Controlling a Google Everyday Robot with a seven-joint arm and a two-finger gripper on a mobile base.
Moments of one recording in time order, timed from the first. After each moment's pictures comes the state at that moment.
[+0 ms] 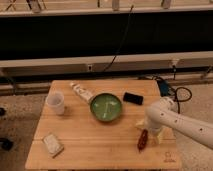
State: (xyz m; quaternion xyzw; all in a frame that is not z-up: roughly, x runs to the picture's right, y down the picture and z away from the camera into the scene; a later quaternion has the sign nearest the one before) arm 0.250 0.269 0.811 -0.32 -0.14 -0.37 0.86
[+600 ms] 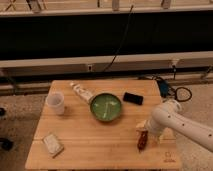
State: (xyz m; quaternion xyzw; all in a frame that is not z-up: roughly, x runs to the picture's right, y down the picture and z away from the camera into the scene) arm 0.245 0.269 0.801 -0.27 -0.19 -0.41 0.85
